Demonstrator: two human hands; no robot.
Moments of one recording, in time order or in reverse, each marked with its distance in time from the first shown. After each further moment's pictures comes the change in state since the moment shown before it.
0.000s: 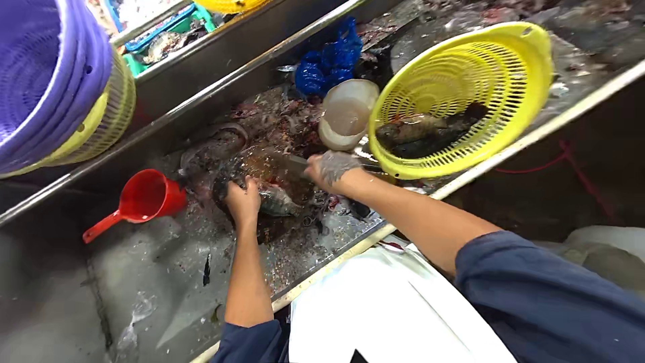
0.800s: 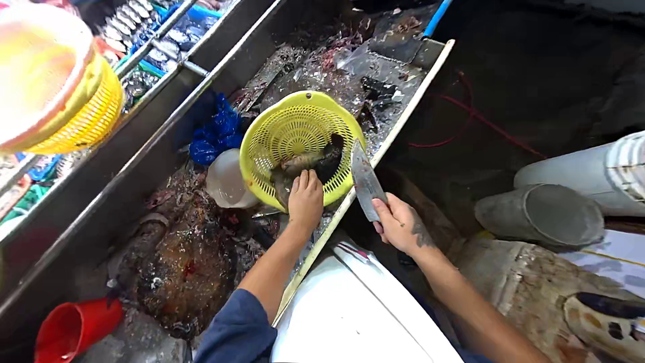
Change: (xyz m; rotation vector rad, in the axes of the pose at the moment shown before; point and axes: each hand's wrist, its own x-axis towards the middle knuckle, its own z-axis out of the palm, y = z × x) left_hand -0.189 0.250 0.252 0.607 -0.408 1.328; right_hand -0.231 0.286 -0.033 0.949 0.476 0.614
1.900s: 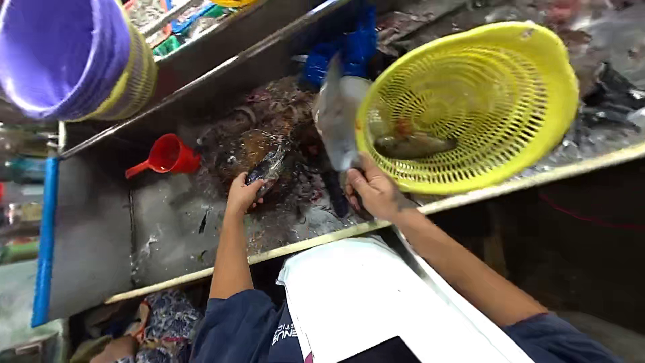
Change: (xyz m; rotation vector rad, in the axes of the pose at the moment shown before) left_hand -0.309 -0.186 -0.043 -1.139 0.282 -1.330; right_hand 0.000 -0.104 0.165 0.076 -0.834 -0.468
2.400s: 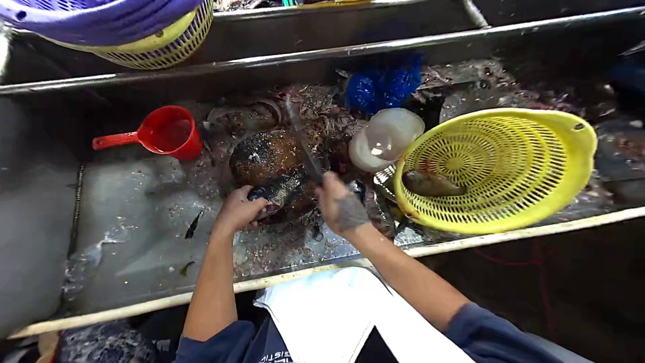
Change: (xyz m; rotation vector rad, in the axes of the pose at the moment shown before) left_hand 0.014 -0.037 -0.090 0.127 -0.213 -0.072; right_hand 0.075 -0.050 0.166 -0.888 0.049 0.138
